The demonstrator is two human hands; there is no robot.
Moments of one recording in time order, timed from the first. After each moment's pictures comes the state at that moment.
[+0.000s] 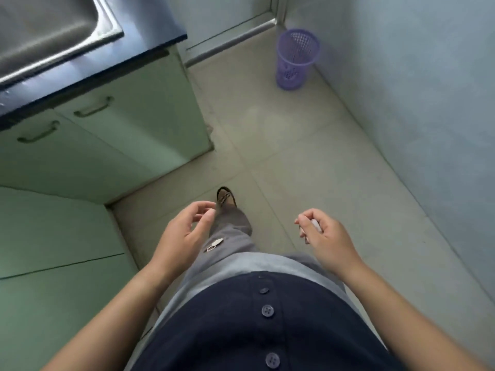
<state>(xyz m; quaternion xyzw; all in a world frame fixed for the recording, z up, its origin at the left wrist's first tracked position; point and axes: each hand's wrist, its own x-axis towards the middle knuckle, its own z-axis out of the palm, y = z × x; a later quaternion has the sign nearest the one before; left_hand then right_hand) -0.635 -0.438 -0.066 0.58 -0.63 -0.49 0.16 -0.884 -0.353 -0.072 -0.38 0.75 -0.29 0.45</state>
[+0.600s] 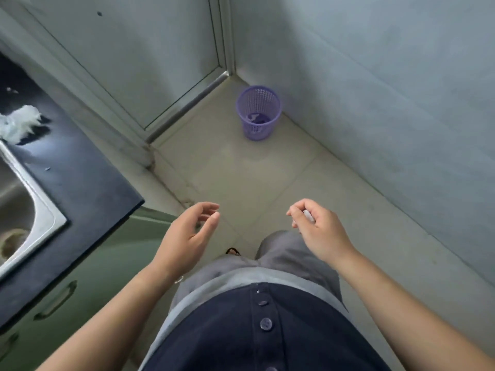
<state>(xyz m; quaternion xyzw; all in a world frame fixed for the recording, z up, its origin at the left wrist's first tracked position) -0.795 -0.804 -0.050 0.47 -0.74 -0.48 0.08 -1.012 -0.676 -0.049 -0.32 0.79 -0.35 0.39</state>
